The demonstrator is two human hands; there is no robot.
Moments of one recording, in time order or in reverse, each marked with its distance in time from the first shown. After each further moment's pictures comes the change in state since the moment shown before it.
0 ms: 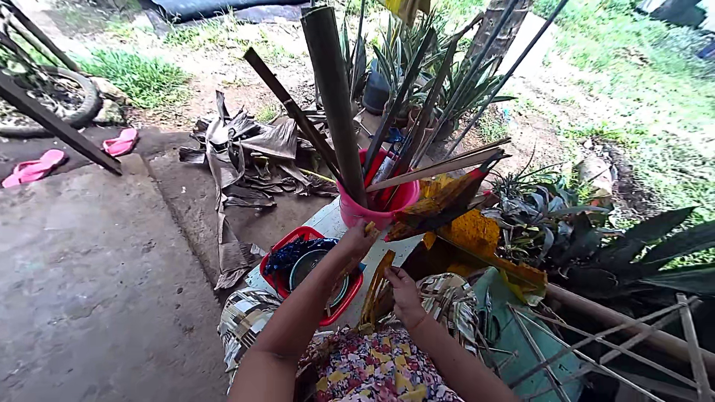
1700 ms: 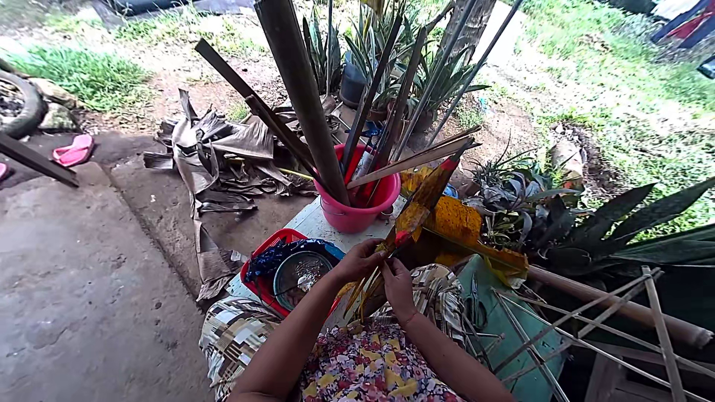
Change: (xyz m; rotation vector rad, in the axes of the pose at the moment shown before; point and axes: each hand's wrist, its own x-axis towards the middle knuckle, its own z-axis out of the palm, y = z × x) left_hand -0.036 0.008 0.048 -0.552 -0.268 0.319; right_hand 0.005 -0.001 -0.014 -0.318 0.096 -0.435
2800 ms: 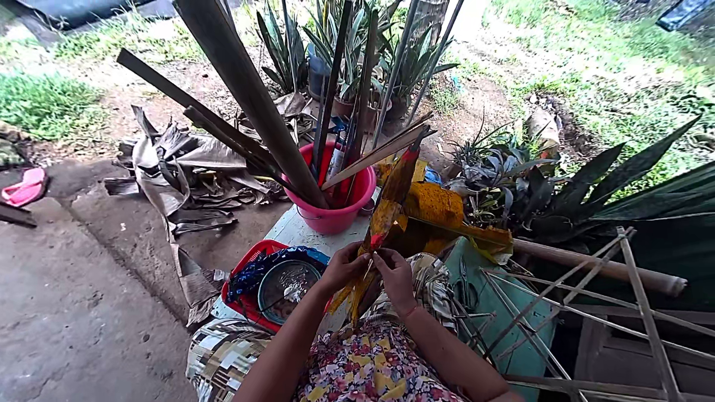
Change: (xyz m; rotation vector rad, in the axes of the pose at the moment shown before) left_hand 0.003 -0.015 0.012 -0.098 0.054 0.023; right_hand 0.007 -0.004 -0.025 0.192 0.103 -0.002
